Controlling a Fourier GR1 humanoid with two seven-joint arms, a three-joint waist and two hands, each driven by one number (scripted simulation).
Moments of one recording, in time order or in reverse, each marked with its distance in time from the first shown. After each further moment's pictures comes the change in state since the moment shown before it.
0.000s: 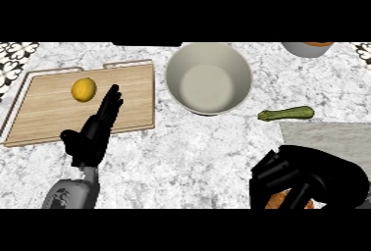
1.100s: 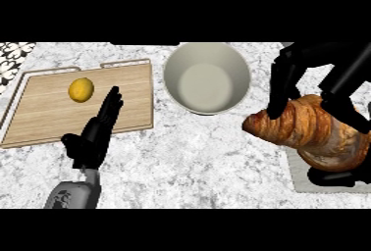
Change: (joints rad) left arm 0.014 -0.014 0.005 0.004 -0.014 -0.004 -0.027; right arm -0.588 -0.108 -0.166 0.222 -0.342 -0.022 0.373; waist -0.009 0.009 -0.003
